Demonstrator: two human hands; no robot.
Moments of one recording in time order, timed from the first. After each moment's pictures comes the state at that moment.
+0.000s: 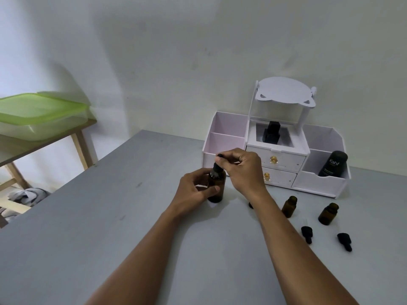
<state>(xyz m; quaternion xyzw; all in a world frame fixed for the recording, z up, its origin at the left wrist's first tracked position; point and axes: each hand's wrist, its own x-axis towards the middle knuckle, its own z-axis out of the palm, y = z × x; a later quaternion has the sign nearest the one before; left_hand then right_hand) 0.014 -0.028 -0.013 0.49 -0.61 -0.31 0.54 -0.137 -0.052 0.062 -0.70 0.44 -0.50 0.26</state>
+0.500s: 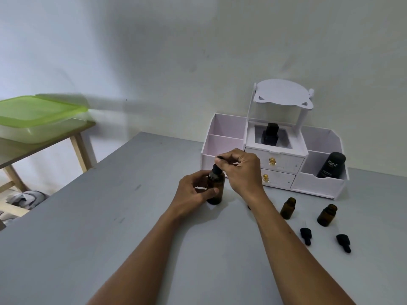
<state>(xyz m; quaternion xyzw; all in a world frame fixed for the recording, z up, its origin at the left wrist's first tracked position) 0.014 -0.028 -0.012 0.50 -0.62 -0.30 0.53 -0.134 -0.053 0.063 -0.69 0.45 -0.51 0.24</state>
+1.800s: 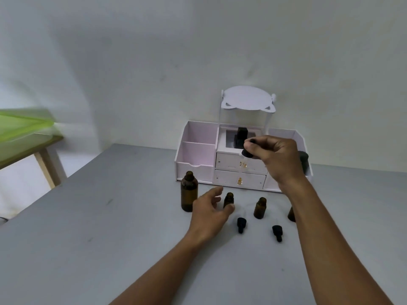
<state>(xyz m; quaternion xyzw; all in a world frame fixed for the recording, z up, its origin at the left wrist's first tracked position) -0.094 -0.010 -0.002 0.58 -0.58 -0.34 0.47 -0.249 -0.044 0.125 -0.63 0.42 -0.58 0.29</state>
